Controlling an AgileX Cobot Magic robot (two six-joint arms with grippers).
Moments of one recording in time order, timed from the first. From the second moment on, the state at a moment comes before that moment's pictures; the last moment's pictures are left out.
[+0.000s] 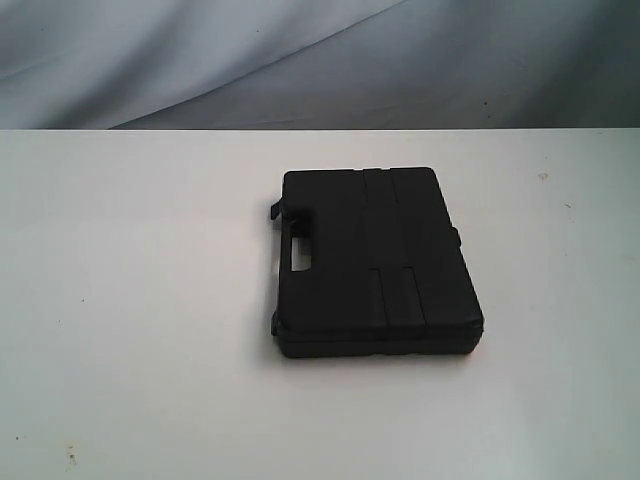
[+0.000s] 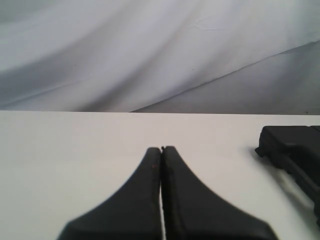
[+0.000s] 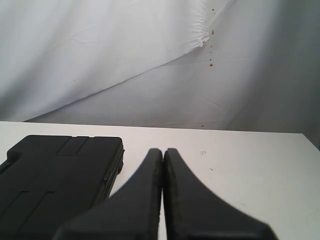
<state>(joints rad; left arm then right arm) -0.07 0.00 0.00 -0.02 0.17 -0.02 0.23 0.01 0.00 -0.17 0.10 0.16</state>
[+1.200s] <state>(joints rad) -0.07 0.03 -0.24 -0.17 0.28 -0.23 0.23 0.01 0.00 -0.17 0.10 0.16</state>
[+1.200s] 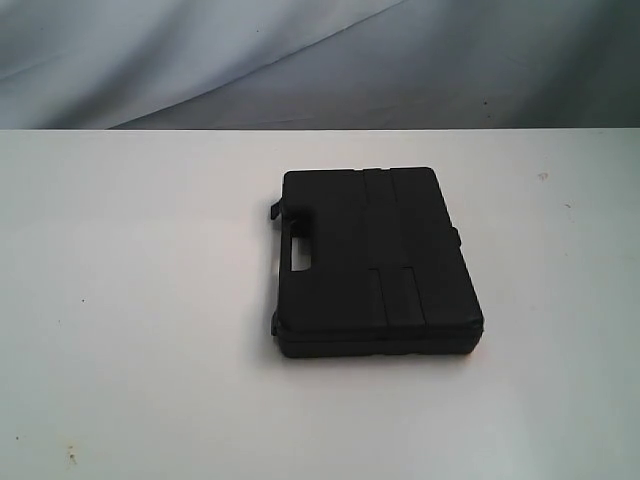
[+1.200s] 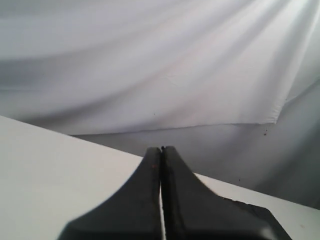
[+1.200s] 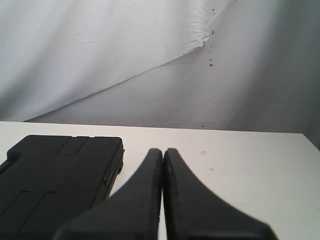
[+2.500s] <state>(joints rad) -0.44 0.99 -0.71 -0.13 0.56 -0.16 0.23 0.01 0.00 -0.17 0.10 0.16</state>
